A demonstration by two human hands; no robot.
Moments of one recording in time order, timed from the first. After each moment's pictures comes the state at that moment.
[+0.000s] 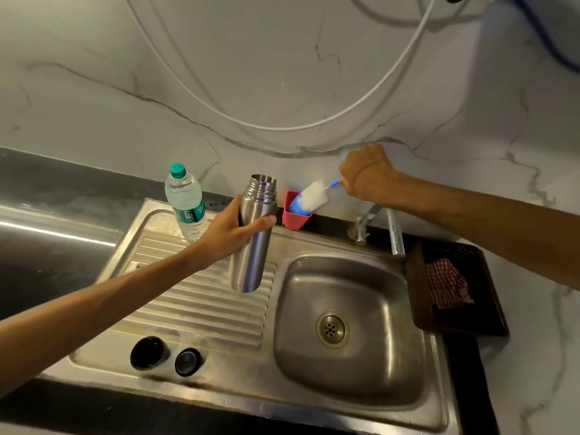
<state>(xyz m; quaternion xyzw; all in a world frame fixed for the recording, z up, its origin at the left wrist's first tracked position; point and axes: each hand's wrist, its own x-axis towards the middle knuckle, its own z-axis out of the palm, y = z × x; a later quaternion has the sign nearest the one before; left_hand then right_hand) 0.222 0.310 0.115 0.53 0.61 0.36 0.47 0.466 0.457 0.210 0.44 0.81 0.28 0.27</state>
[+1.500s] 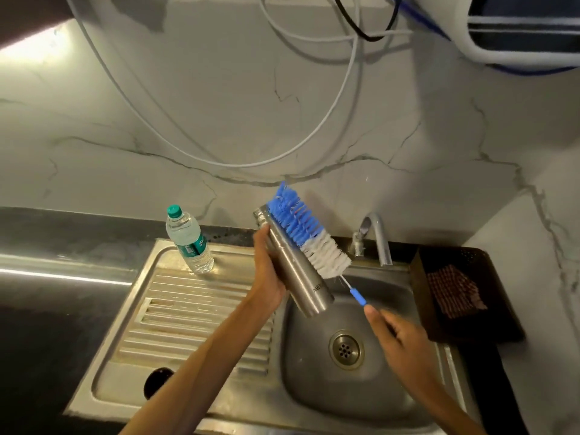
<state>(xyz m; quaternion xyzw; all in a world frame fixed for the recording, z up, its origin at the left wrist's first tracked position) 0.348 0.309 0.114 0.18 0.46 0.59 0.64 0.593 0.210 0.103 0.63 0.63 -0.32 -0.32</state>
